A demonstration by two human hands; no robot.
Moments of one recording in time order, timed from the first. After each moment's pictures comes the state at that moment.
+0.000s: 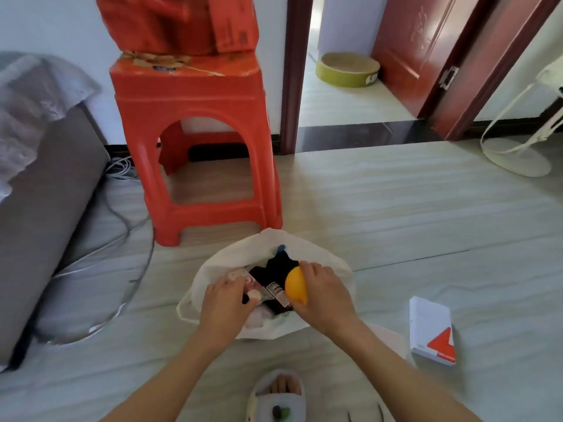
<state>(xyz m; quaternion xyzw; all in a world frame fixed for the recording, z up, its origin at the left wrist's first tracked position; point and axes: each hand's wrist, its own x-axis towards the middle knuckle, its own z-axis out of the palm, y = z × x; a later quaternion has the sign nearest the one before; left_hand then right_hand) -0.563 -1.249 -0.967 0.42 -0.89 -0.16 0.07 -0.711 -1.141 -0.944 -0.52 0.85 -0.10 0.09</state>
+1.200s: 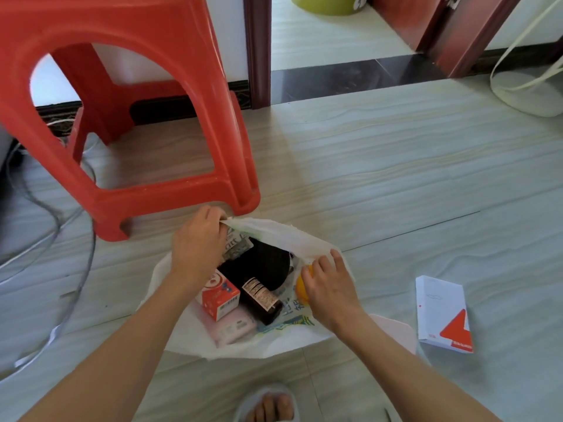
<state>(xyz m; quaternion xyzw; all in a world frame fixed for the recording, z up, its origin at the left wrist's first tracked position) -0.662 -1.350 -1.021 0.37 -0.91 -0.08 0.19 -0.784 -1.156 -1.061 -0.57 0.81 0.10 -0.08</state>
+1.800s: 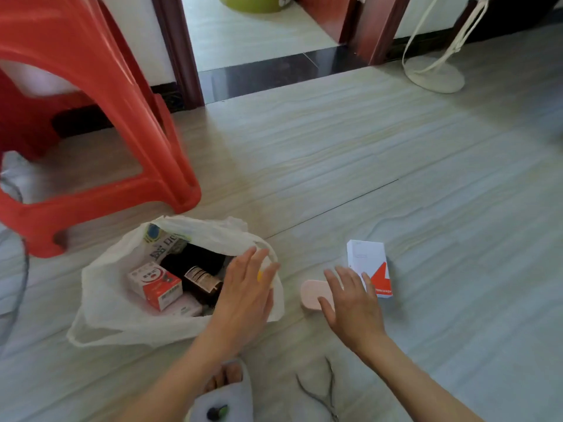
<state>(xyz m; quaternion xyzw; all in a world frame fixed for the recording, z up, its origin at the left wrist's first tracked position) -0.681 -1.169 -1.032 0.11 -0.98 -0.08 0.13 -0.793 -0.990 -1.051 -0.38 0.92 -0.04 -0.04</state>
